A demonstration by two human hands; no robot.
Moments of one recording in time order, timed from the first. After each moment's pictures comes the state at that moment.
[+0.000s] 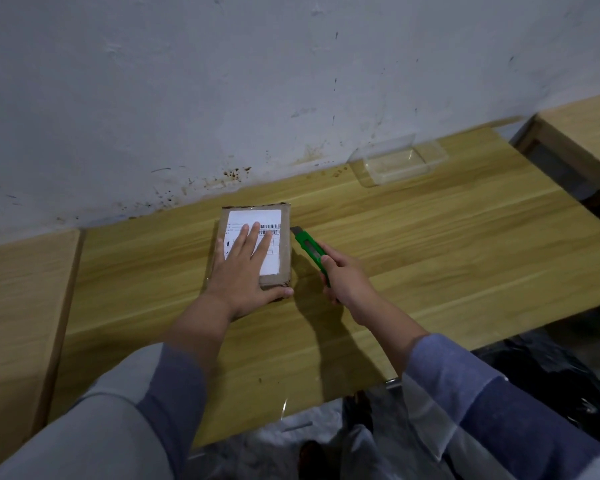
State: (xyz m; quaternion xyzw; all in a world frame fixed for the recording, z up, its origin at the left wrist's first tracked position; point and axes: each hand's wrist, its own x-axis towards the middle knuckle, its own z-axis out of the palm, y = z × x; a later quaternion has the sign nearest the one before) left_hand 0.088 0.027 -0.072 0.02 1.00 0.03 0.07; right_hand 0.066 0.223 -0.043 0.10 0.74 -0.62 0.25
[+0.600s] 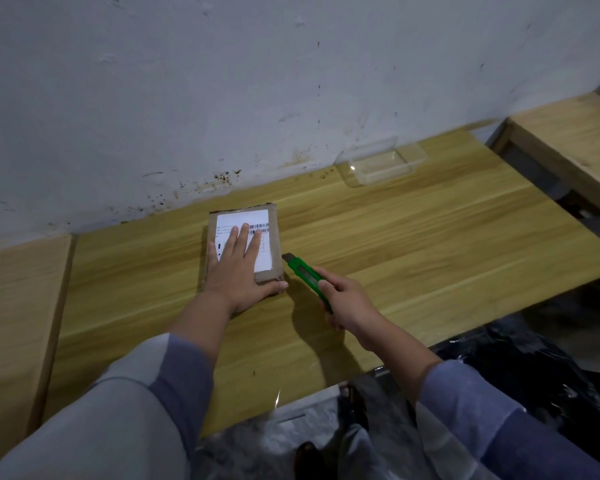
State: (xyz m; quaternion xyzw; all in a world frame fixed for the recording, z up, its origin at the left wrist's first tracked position) left_hand 0.090 0.038 -0.067 -0.02 1.00 0.02 0.09; right_hand 0.110 0.250 -0.042 0.08 0.74 -0.61 0.27
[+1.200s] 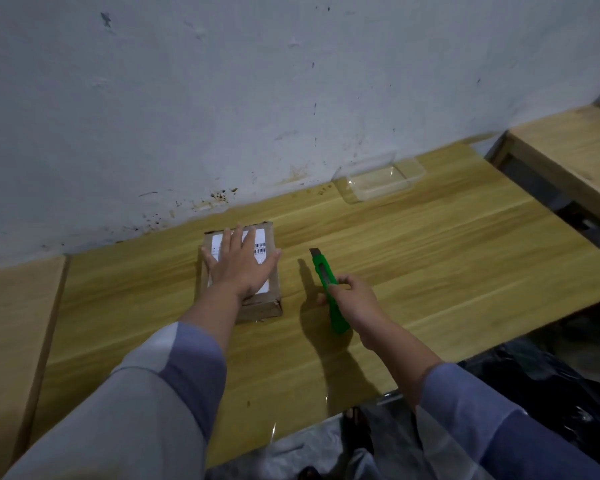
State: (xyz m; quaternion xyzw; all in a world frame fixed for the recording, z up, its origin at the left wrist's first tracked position) left_hand 0.035 0.049 -0.059 -0.14 0.98 0.11 0.08; right_hand 0.073 0.256 -0.050 0.12 0.75 -0.60 0.24
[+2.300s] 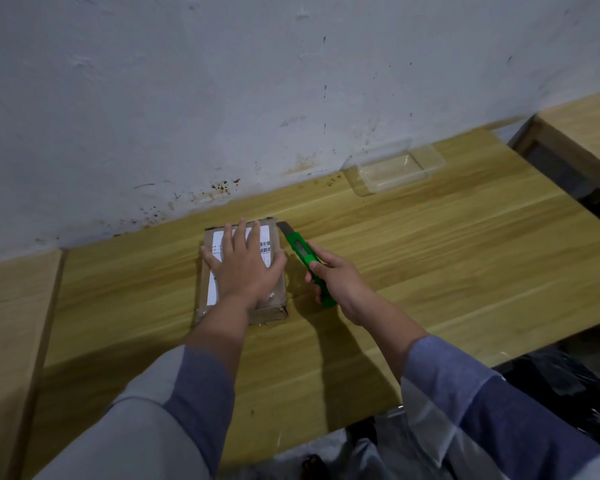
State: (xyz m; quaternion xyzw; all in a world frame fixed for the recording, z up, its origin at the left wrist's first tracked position) left_hand 0.034 0.055 -0.079 -0.16 0.98 0.09 0.00; right_hand 0.026 0.219 -0.056 0.09 0.67 -0.68 0.29
